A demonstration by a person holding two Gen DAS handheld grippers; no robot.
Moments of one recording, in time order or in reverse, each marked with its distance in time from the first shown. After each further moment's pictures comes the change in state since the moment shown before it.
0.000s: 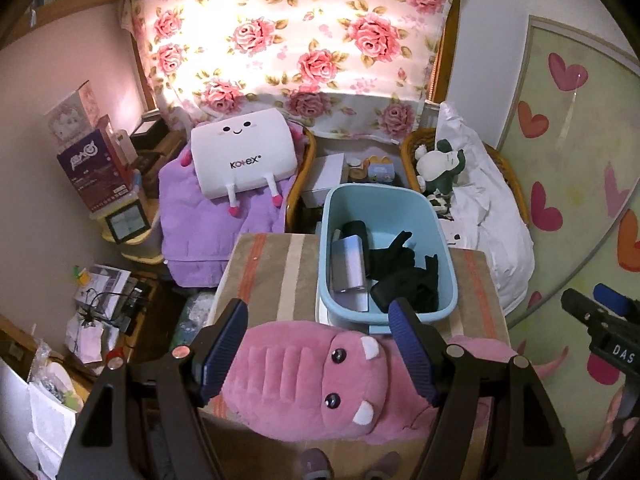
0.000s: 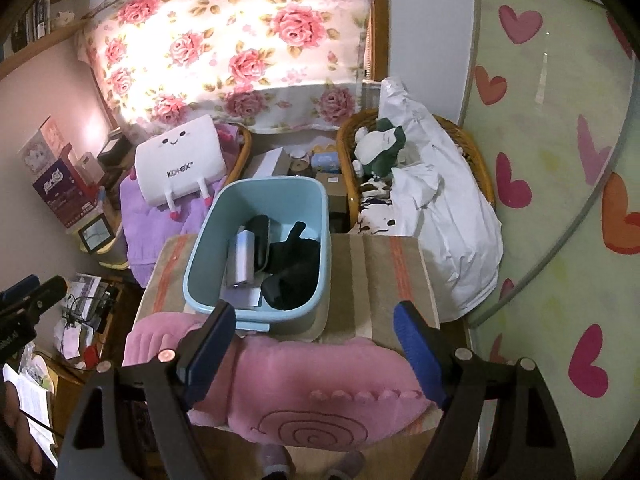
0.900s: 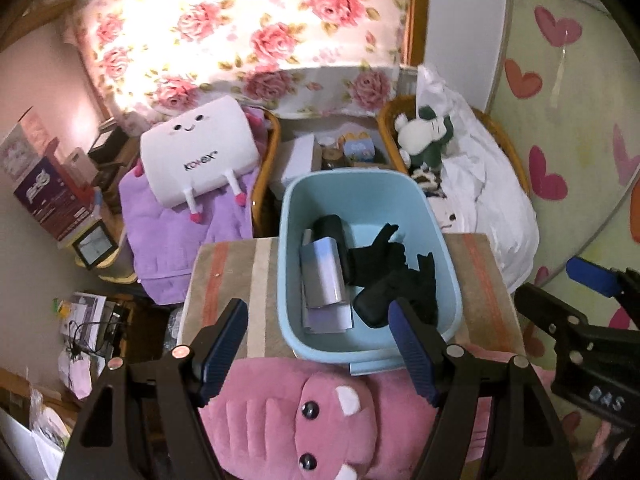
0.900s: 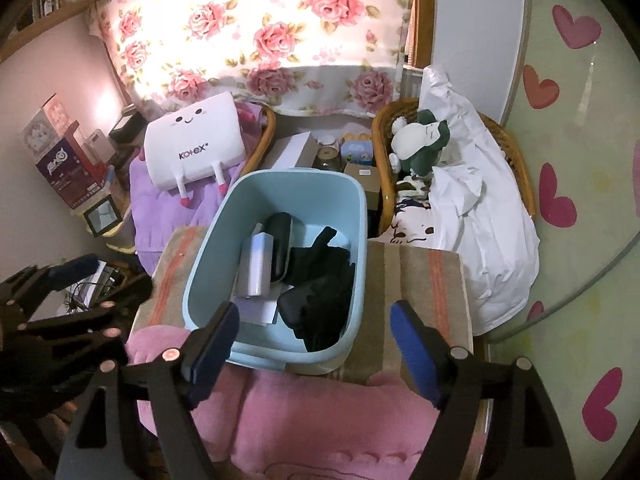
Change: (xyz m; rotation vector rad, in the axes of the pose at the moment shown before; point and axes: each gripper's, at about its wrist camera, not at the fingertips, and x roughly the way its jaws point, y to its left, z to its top) left arm 0.096 -0.046 0.043 0.101 0.058 -0.040; right arm 0.101 0.034 0.047 -0.083 0.061 0.070
